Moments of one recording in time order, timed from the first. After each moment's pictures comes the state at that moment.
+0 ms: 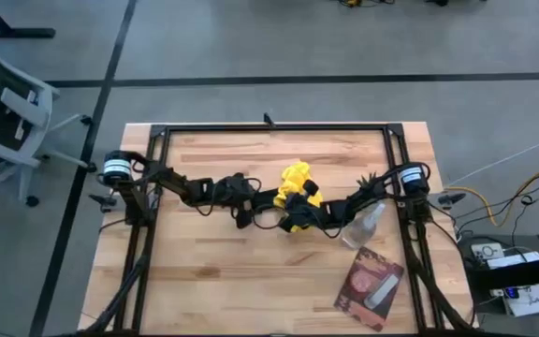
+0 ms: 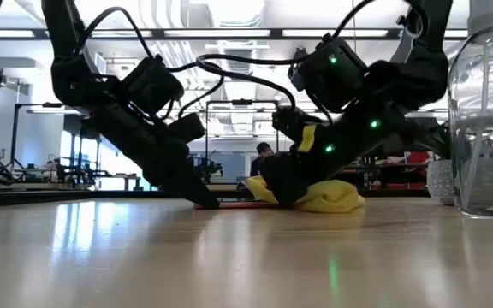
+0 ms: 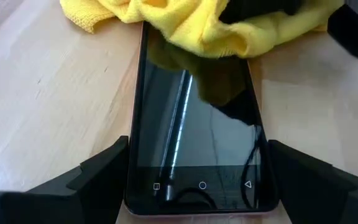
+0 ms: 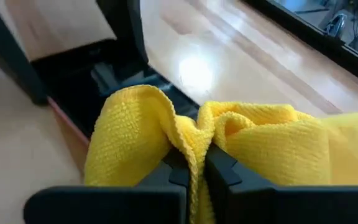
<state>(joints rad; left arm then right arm) 0.16 1.82 0.53 0.55 -0.02 -0.07 0.09 2.04 0.81 0.62 0.69 0.22</state>
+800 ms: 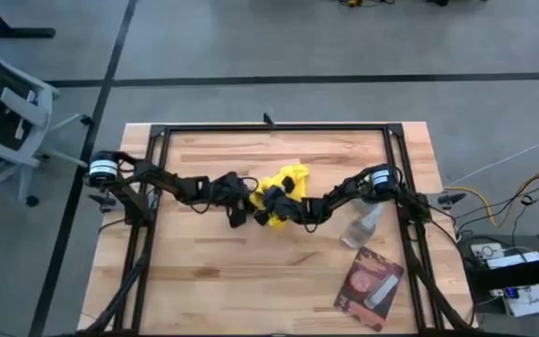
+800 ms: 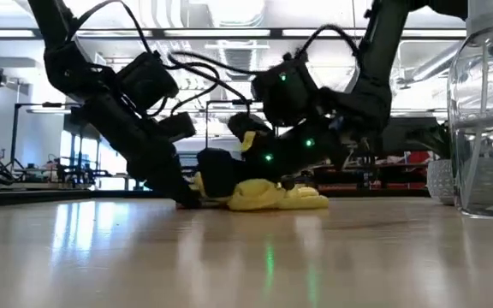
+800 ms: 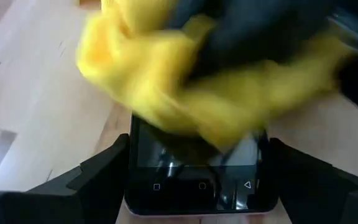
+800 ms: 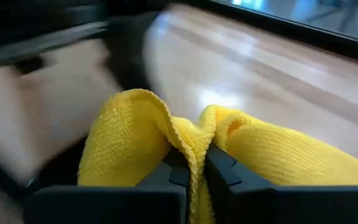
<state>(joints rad) 0.16 1.69 0.50 0.34 -0.04 -0.08 -0.01 2.25 1.02 0.78 0.64 0.29</state>
